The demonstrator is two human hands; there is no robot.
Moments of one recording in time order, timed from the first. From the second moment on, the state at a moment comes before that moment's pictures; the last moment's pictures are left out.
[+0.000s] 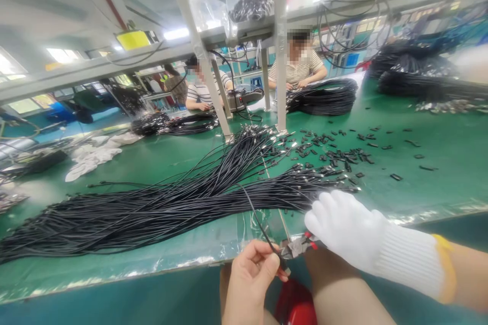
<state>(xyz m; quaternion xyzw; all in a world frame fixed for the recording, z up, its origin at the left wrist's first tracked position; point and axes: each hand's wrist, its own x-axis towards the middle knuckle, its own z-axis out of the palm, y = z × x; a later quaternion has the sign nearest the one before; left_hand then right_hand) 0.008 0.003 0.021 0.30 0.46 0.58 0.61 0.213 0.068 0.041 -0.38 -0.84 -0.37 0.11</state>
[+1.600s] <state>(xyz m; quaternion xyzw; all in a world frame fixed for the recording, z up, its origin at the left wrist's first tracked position) 0.028 0.015 0.018 0.28 0.39 0.66 0.58 0.223 0.037 0.014 -0.44 -0.82 -0.25 0.26</state>
